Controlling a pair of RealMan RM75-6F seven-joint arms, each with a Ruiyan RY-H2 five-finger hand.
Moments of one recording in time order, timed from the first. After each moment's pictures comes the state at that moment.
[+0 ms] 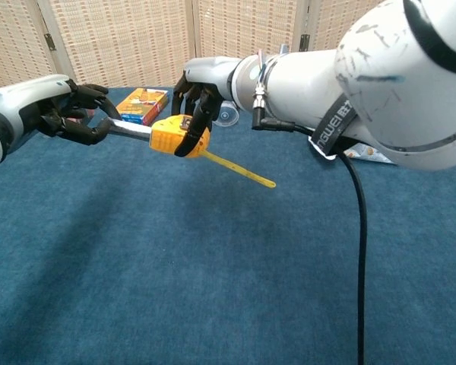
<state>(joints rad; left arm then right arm) -0.59 -1.54 -0.32 -1.89 0.80 1.26 0.27 1.27 -1.68 0.34 -1.51 -0.38 0.94 -0.60</state>
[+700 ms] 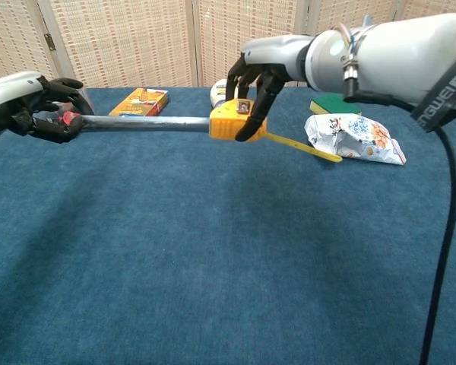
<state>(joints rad) -0.55 -1.49 -0.29 -1.81 0.90 1.25 0.19 1.16 -1.46 0.26 -1.68 -0.45 0.97 -0.58</state>
